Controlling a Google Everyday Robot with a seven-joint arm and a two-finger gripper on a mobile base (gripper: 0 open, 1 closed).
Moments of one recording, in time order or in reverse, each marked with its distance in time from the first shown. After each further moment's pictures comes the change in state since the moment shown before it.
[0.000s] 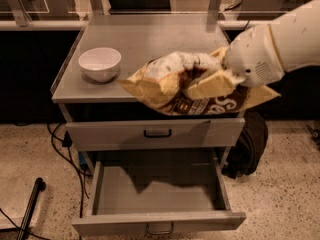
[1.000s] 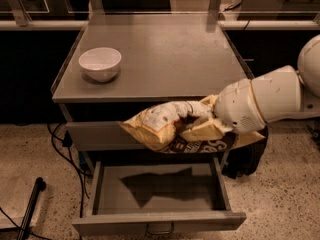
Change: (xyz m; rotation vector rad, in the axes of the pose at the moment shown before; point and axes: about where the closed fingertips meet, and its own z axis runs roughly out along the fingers) arm 0.071 0.038 0.051 -0.051 0.009 0.022
